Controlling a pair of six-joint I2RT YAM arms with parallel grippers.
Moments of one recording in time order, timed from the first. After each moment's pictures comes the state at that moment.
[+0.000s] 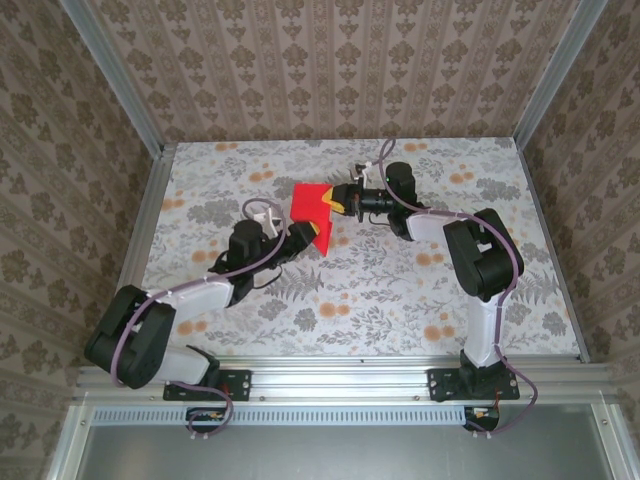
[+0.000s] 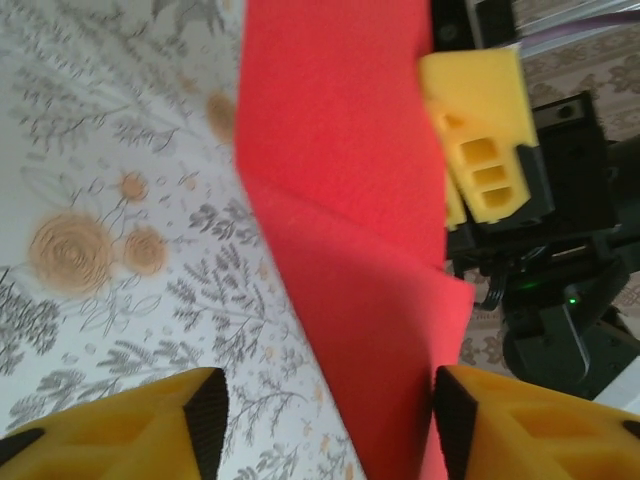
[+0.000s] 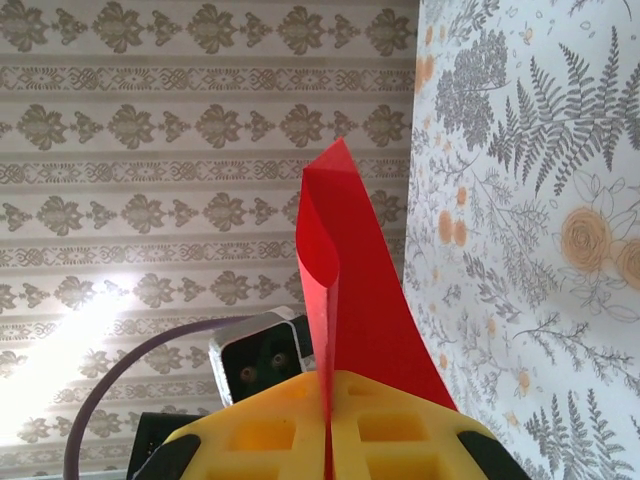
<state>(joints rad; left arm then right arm) -0.57 1.37 0.52 0.59 0.42 -1.10 0.34 1.99 1.15 0.72 -1.00 1.40</state>
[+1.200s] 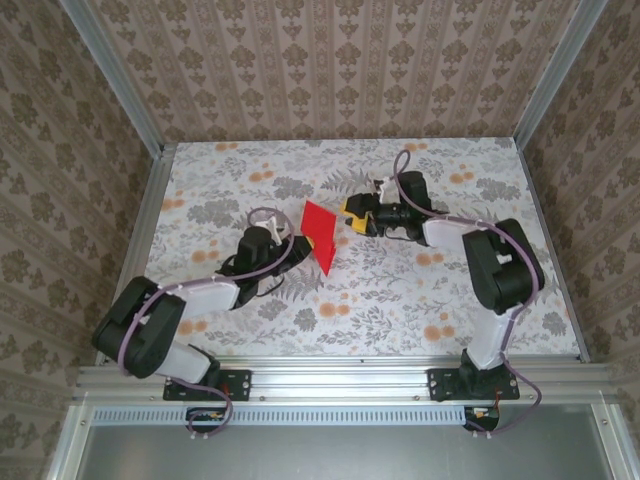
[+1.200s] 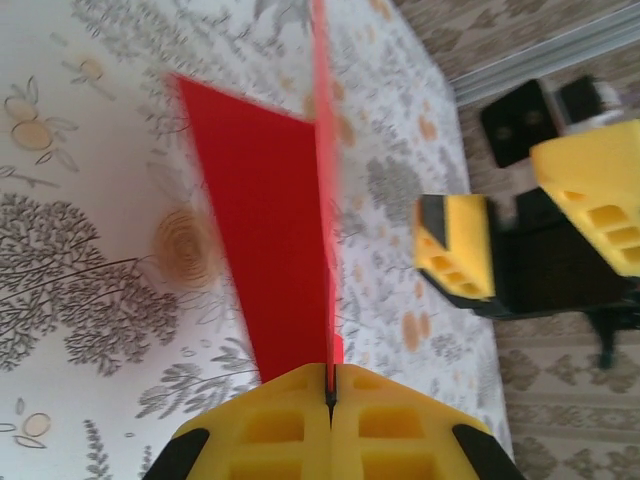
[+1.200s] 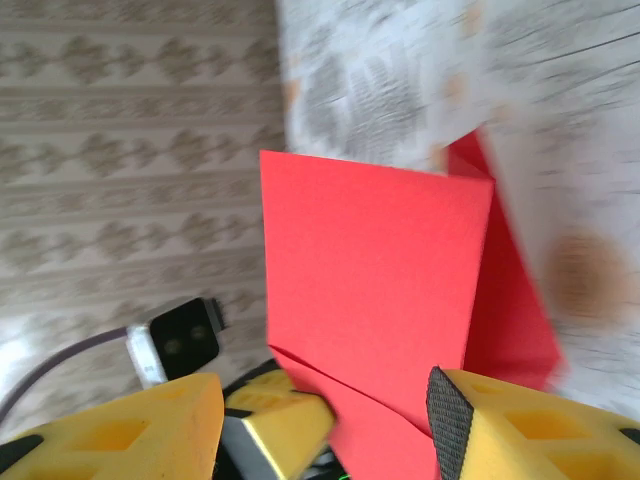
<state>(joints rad) -0.60 1.45 0.50 0.53 0.29 -0.98 0.29 1.83 1.03 0.23 -0.86 1.02</state>
